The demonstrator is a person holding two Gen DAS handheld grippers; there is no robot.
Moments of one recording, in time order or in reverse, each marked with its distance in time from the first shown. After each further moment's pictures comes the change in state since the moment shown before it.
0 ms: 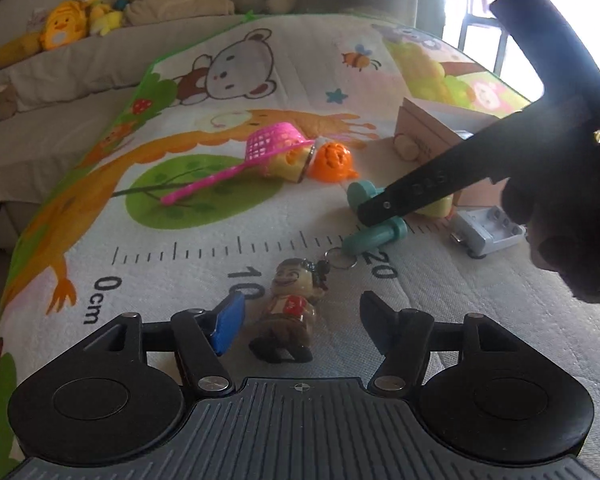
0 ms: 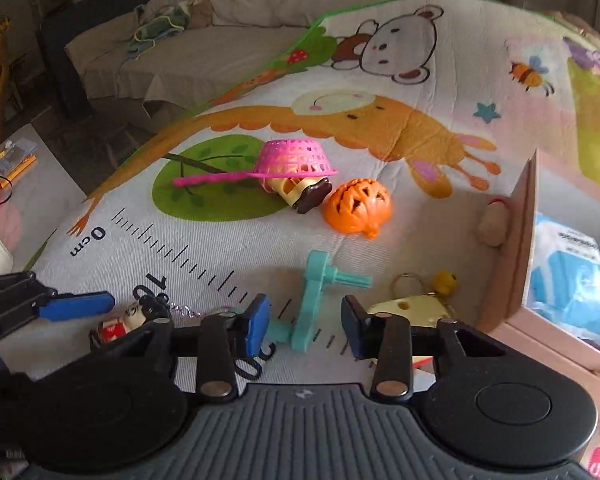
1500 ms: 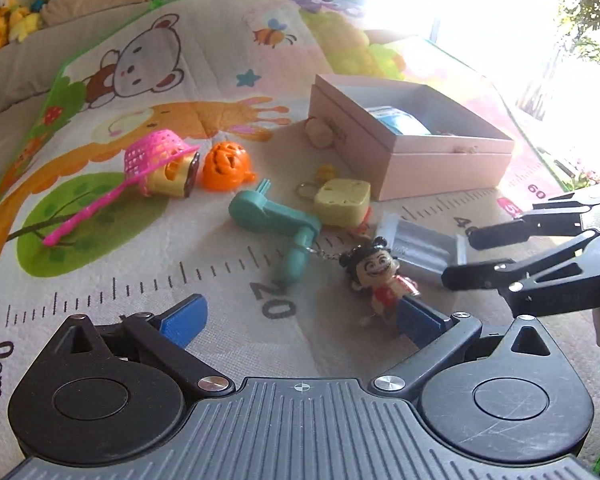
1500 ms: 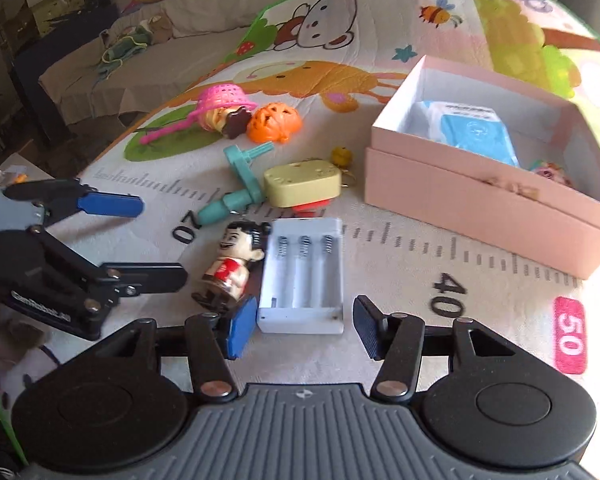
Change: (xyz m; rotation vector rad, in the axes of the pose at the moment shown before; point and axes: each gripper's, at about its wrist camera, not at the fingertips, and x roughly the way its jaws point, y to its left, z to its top) left arm 0.039 -0.055 0.031 0.111 0.078 -0.170; right arm -0.072 -0.067 -0.109 0.095 -0.084 -0.146
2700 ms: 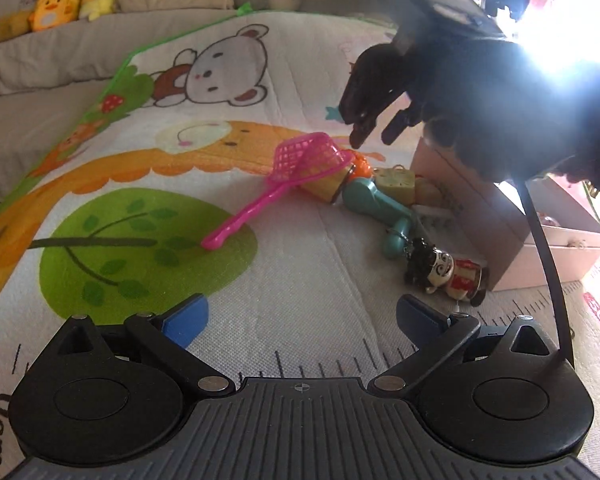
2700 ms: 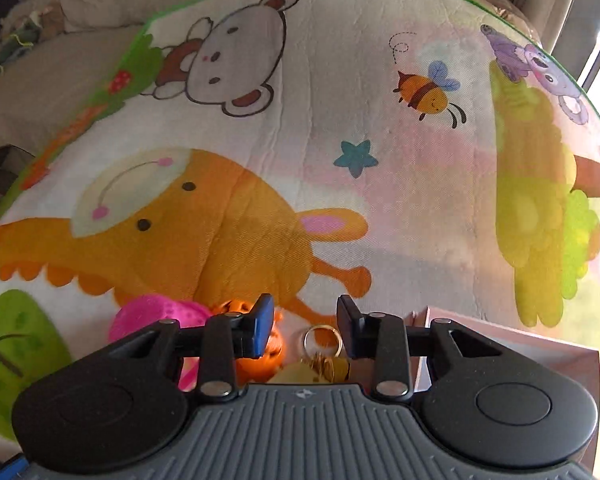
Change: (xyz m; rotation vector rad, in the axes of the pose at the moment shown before) left arm 0.045 0.066 0.022 -0.198 -0.106 0.114; right arm 0.197 -0.002 0.270 0.038 0.176 -0.241
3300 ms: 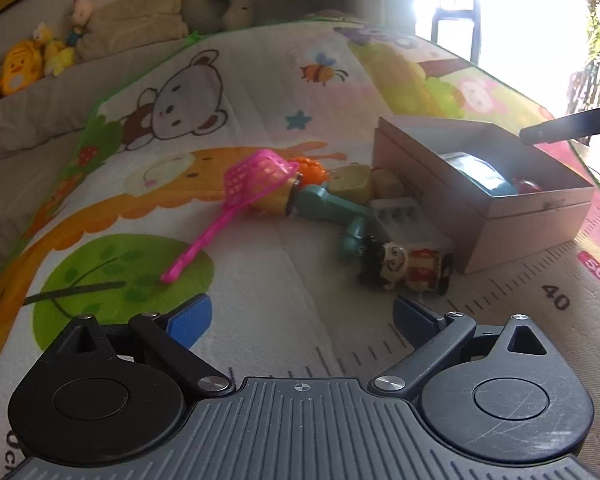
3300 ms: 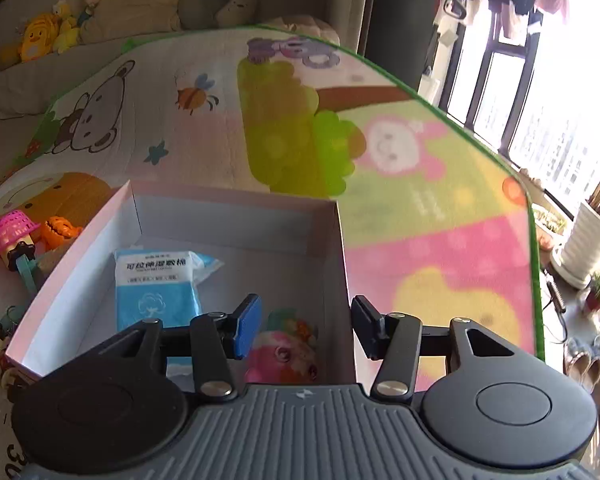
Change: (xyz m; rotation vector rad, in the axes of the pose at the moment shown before) left arm -0.004 -0.039 0.001 0.183 -0.032 0.050; right arm -0.123 -0.152 -0.194 0.137 -0.383 -0.168
